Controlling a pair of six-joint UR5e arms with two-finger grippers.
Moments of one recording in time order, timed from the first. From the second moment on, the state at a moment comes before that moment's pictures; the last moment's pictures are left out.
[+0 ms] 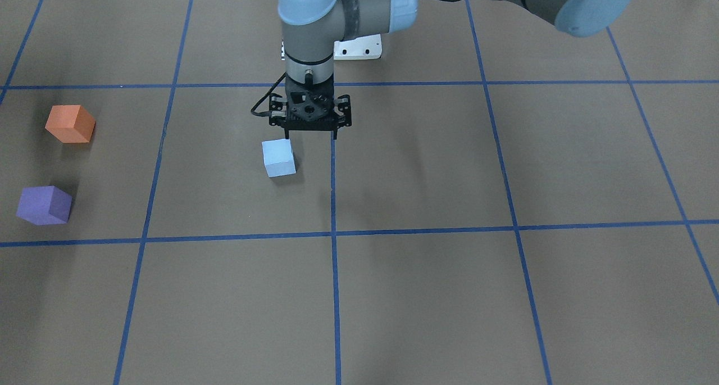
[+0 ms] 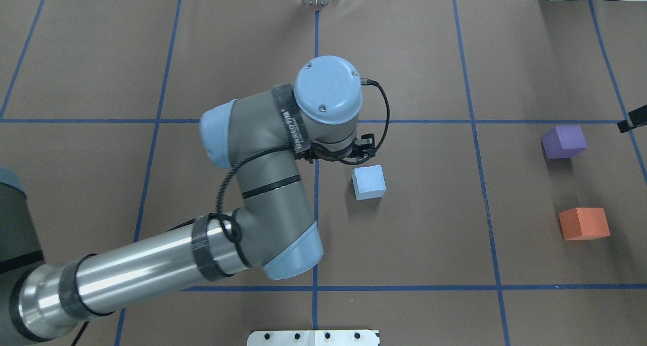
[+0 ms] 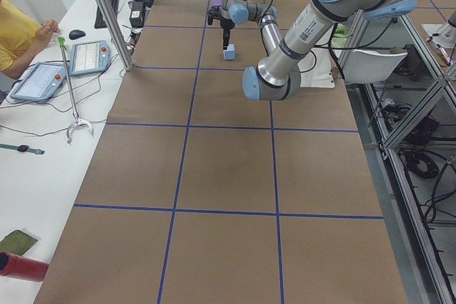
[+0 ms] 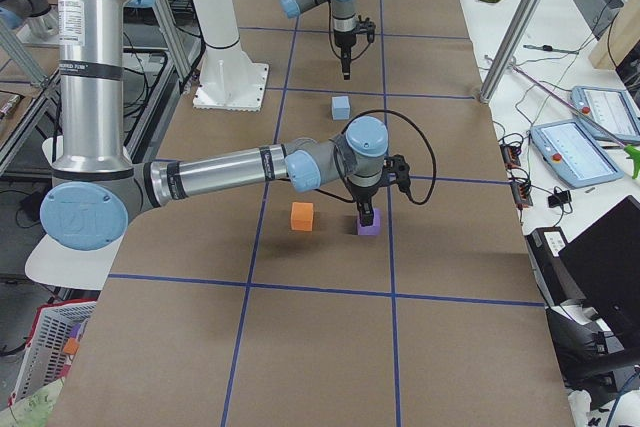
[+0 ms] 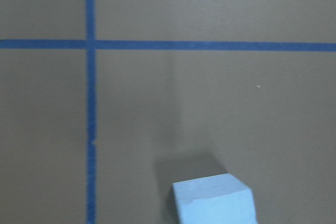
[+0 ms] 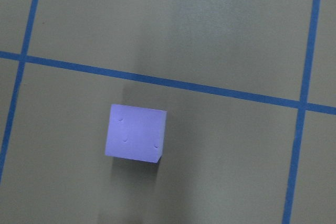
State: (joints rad) left arm -0.50 -2.48 -1.62 -1.46 -1.82 -1.25; right arm 1.28 -1.60 1.84 -1.40 2.40 0.33
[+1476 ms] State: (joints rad) left arm -0.71 -1.95 -2.08 -1.42 -1.98 -1.00; right arm 0.49 -1.17 1.83 -1.23 1.79 1.31
